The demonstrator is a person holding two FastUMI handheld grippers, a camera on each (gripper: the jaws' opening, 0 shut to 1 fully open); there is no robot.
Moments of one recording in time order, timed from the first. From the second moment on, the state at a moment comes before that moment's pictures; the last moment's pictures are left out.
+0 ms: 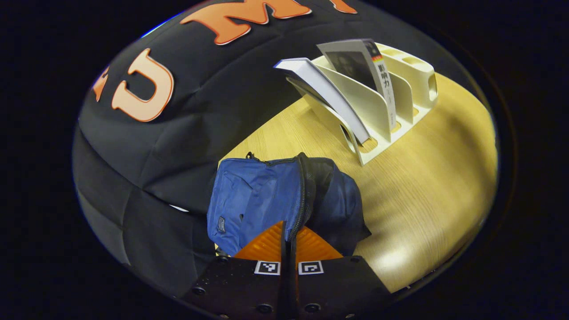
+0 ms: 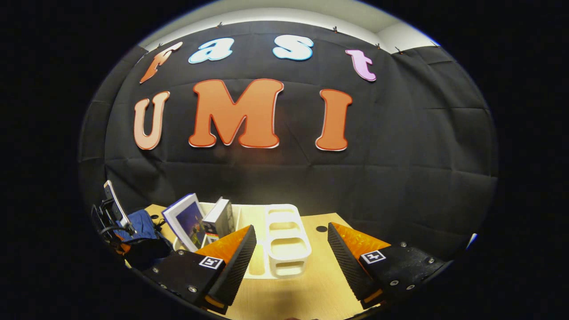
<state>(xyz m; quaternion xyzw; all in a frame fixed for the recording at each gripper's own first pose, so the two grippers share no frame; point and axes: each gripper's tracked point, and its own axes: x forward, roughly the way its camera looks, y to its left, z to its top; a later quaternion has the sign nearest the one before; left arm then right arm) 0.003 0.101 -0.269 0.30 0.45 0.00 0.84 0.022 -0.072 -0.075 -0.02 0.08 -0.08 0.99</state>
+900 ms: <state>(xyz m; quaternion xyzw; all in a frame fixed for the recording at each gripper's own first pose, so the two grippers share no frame) 0.022 0.157 -0.189 0.10 0.42 -0.04 0.90 0.125 0.132 -0.062 -0.13 0.18 0.05 0.97</state>
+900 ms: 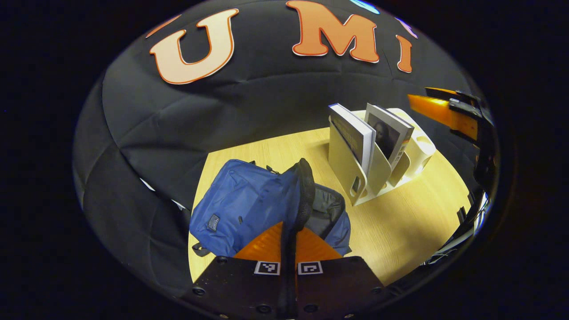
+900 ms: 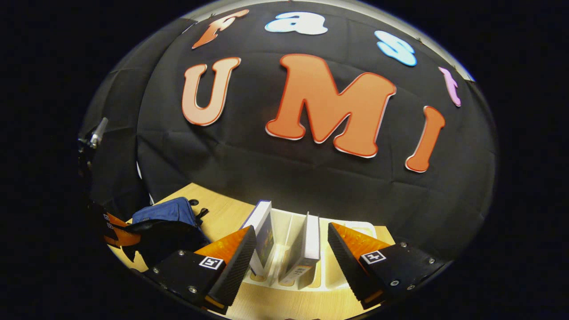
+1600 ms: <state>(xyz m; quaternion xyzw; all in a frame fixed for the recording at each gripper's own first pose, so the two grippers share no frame) 0.030 0.172 -0.189 0.05 0.41 -0.08 0.91 0.200 0.178 -0.165 -0.15 0.38 0.02 0.91</state>
